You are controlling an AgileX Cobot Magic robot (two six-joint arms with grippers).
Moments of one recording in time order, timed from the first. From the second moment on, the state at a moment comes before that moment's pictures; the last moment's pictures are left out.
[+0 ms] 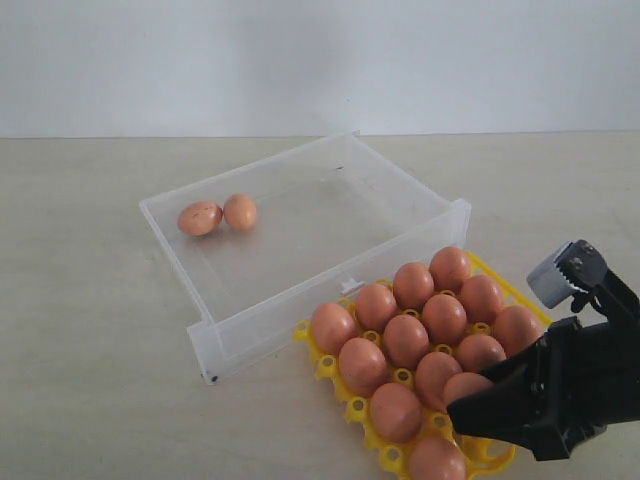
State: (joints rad) left arm 0.00 0.00 0.00 0.04 0.34 -0.08; right arm -0.12 1.50 -0.39 -1.75 -0.85 1.27
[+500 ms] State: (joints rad) left arm 0.00 0.00 0.00 0.04 0.34 -0.08; right arm -0.12 1.50 -0.38 -1.75 -0.84 1.31
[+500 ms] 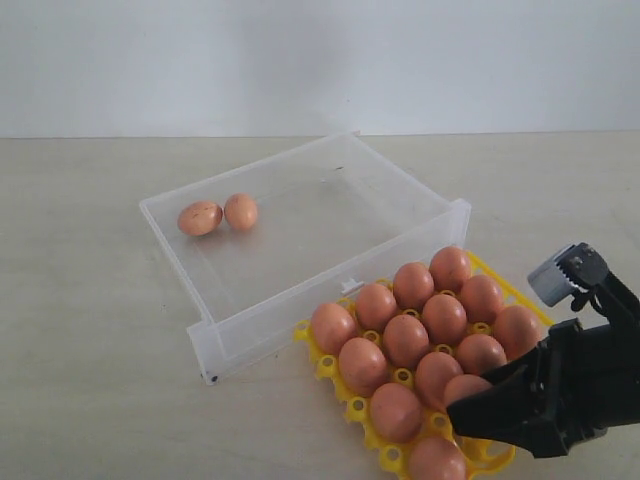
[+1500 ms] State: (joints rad) left arm 0.00 0.00 0.00 0.04 0.34 -0.08; right arm -0.12 1.50 -0.39 -1.63 -0.89 1.32
